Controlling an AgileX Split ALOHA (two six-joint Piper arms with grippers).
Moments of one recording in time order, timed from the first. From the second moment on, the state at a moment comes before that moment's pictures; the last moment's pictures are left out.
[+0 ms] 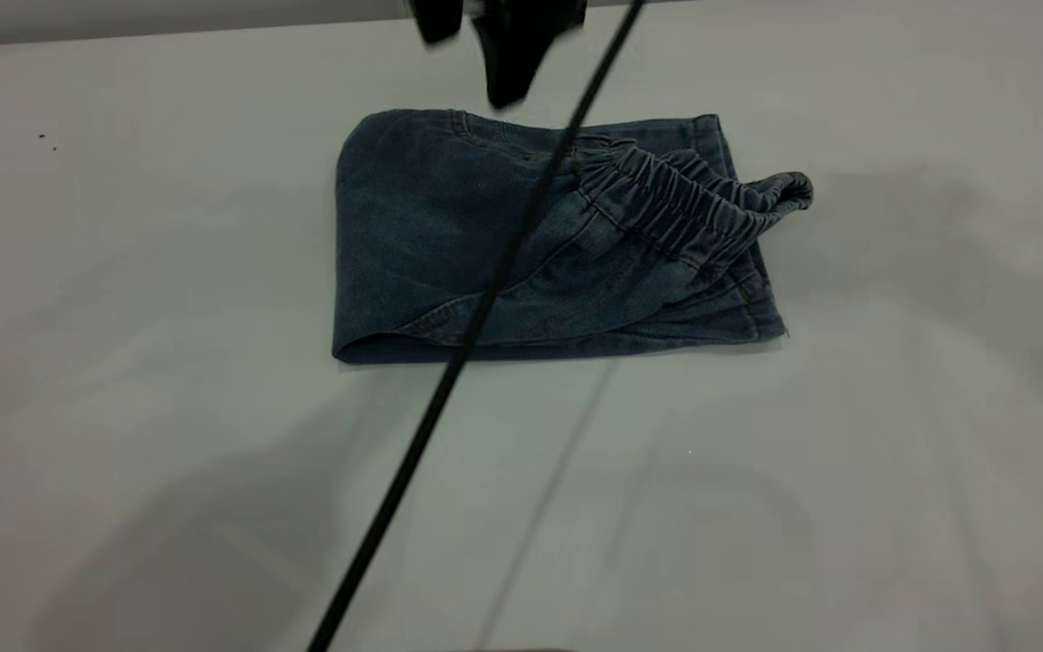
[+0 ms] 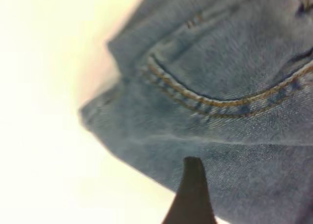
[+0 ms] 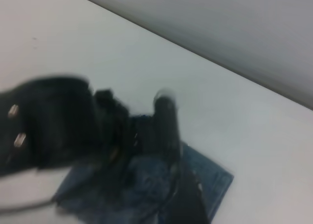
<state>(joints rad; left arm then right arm) -0.64 2.38 -2.14 0.21 1.17 0.18 0.19 1.58 -1.81 0.38 1.08 -0.34</state>
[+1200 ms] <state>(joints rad) -0.64 0.57 -1.11 0.08 1.17 0.02 0.19 0.52 -1.15 0.38 1.28 -0.17</state>
